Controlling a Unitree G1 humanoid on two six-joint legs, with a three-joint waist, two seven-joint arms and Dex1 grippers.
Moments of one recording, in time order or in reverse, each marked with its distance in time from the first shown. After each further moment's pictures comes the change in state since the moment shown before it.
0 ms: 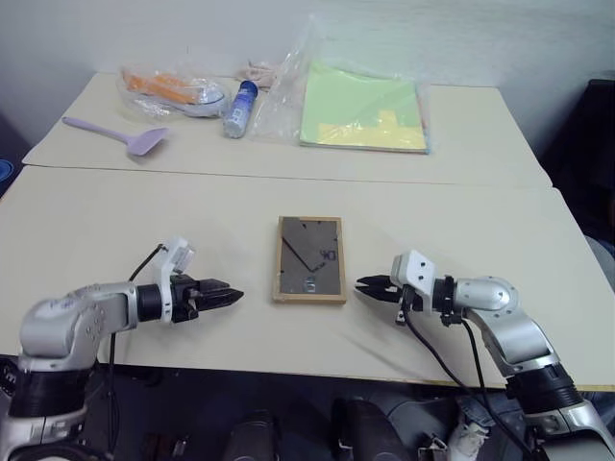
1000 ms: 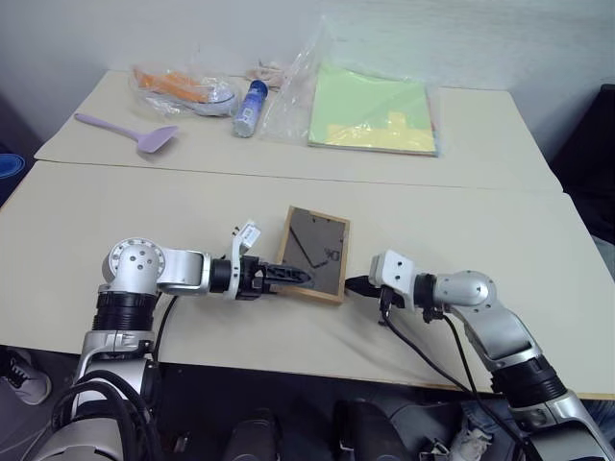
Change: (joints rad) left arm -0.320 -0.227 -0.110 0.448 -0.584 0.227 0.620; right arm -0.061 0.037 0.081 -0.035 -0.084 0.045 -0.043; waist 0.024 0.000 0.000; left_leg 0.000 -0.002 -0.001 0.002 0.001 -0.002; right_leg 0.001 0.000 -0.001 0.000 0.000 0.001
